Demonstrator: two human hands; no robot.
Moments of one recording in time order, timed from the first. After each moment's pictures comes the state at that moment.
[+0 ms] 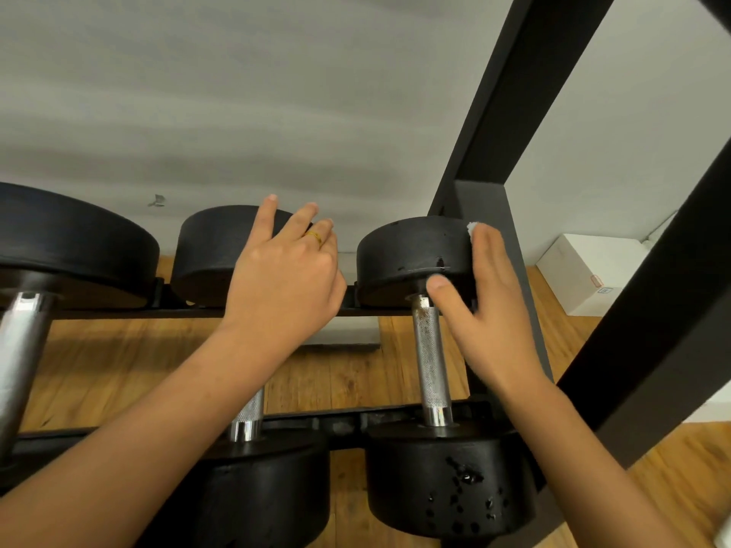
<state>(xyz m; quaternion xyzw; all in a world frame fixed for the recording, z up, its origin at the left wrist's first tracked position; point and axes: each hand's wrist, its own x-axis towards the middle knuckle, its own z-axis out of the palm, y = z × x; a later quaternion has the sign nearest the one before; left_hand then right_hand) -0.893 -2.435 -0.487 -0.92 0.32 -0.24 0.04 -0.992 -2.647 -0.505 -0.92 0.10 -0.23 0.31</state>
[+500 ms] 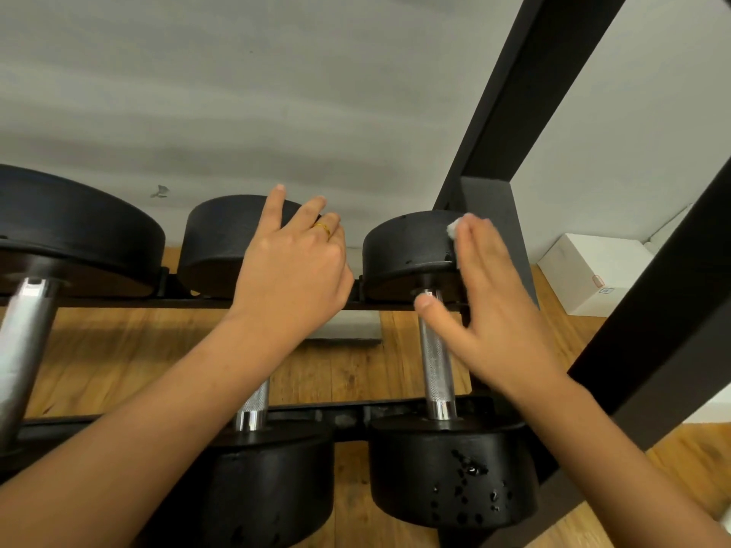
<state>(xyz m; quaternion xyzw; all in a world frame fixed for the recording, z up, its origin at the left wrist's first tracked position) -0.893 -2.435 -0.486 -0.92 0.31 -0.23 0.05 -1.006 -2.643 -0.494 -0.97 0.03 -0.18 0.14</state>
